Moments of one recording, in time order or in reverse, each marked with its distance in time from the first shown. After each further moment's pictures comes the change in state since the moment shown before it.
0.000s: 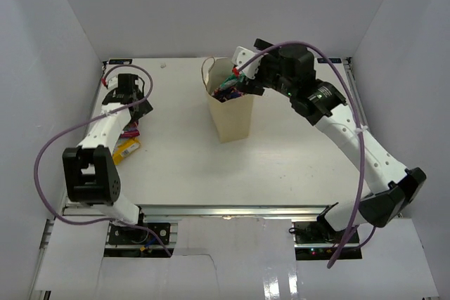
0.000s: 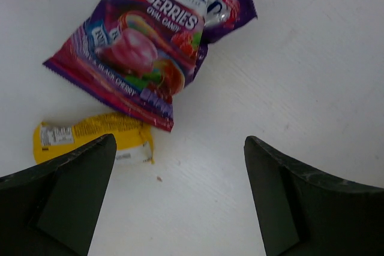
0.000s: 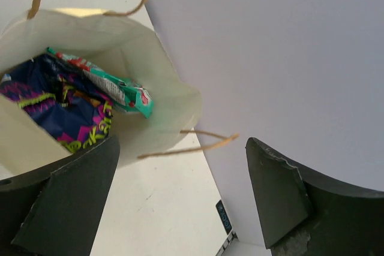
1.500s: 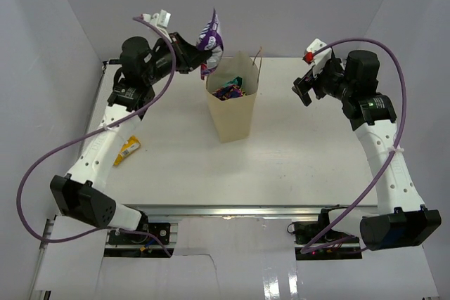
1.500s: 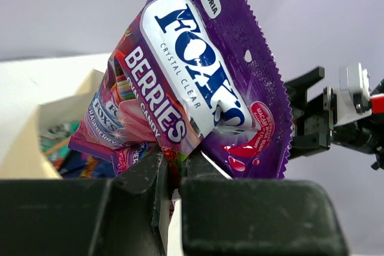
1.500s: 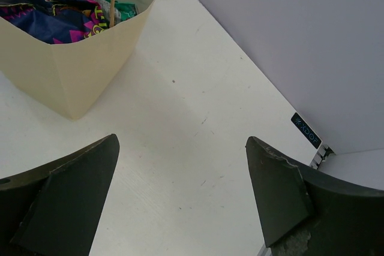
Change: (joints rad) left arm -0.296 -0.145 0.317 0.566 0.851 -0.057; right arm -0.522 -0.232 -0.224 -0.127 -0.402 0.304
